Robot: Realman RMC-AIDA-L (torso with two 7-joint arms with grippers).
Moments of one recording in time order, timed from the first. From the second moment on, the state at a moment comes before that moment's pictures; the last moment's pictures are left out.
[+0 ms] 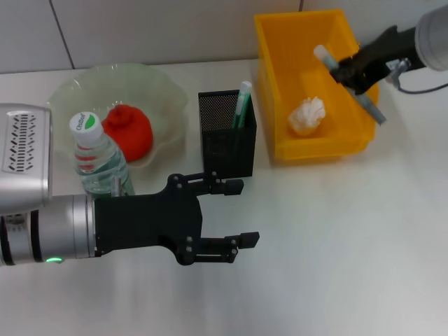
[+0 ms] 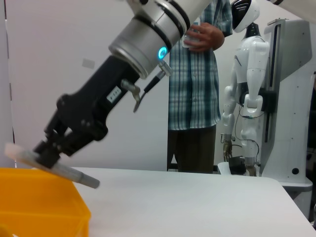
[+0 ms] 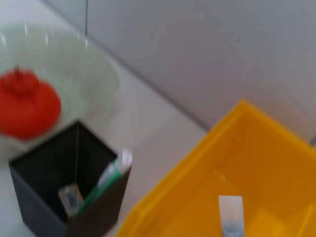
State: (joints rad) left arm -0.47 -2.07 1.39 0.67 1.45 1.47 -1.11; right arm 0.54 2.08 -1.23 -1.56 -2.61 -1.31 2.40
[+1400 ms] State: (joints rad) left arm -0.48 -2.07 1.39 0.67 1.45 1.48 -1.12; right arm 0.42 2.07 -0.91 -1.33 -1.69 -1.37 1.70
